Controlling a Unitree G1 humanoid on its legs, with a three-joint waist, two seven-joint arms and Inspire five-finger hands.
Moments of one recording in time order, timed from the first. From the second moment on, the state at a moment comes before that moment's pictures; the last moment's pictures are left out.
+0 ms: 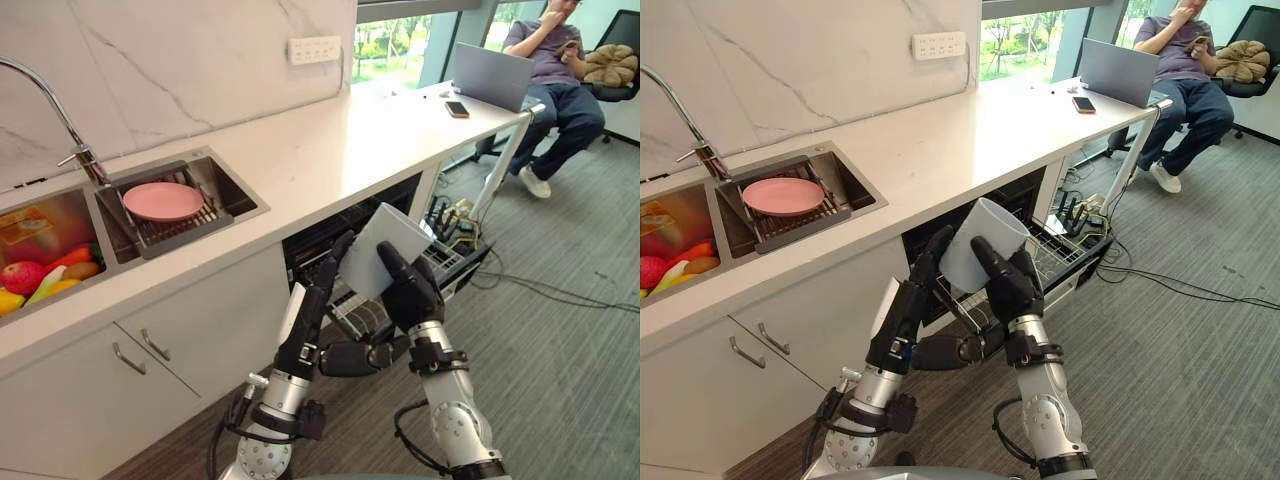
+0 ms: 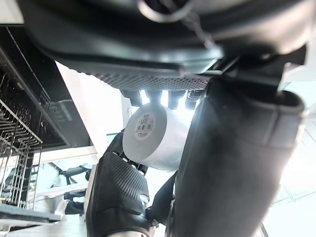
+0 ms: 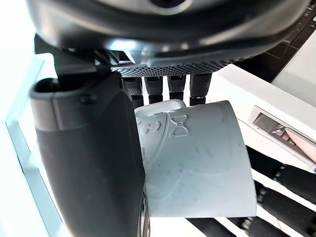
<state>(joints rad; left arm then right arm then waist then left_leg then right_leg) 0.30 0.15 -0.50 -0.14 0.16 -0.54 0.17 0.12 -0.02 0.12 -0.01 1.04 -0.10 0.21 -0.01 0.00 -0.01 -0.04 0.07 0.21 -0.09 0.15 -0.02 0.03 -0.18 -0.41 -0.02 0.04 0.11</state>
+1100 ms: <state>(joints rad) 0.34 0.17 -0.21 0.29 -0.14 -0.29 0.06 -0.20 -0.37 -0.21 0.34 0.48 -0.10 -0.07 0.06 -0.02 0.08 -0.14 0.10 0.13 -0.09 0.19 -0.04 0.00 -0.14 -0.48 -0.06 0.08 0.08</state>
